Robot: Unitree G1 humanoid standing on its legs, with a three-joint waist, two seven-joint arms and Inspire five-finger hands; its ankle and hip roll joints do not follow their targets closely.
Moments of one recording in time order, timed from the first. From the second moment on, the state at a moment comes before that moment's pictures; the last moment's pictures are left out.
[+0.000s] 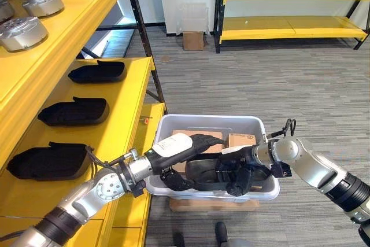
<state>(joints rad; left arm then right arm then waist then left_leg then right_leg) -0.19 0.88 -0.48 -0.04 0.28 -0.55 -0.14 -0.57 -0.84 0.70 -0.09 -0.03 0.34 0.87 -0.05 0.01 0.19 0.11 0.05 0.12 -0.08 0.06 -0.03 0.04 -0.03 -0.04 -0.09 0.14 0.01</state>
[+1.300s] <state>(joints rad) -0.23 1.05 -0.63 0.17 0.69 -0.62 0.17 -0.59 -0.76 0.76 0.12 0.00 0.29 0.81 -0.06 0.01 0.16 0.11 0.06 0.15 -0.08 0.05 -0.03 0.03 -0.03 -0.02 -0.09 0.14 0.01</state>
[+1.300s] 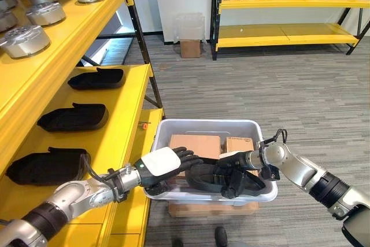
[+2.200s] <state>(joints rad) -0.35 0.90 -0.76 0.22 0.80 -0.59 0.29 -0.63 -0.73 0.84 0.07 0.00 0.22 0.89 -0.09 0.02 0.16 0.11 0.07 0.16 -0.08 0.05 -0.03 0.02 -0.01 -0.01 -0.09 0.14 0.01</state>
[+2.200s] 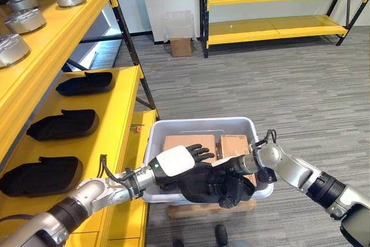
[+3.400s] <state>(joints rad) -0.36 0.81 -0.75 0.29 0.75 -0.55 0.23 -0.68 -0.73 0.91 0.09 0.00 0.23 0.75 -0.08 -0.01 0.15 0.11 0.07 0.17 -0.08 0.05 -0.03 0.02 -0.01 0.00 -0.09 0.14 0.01</state>
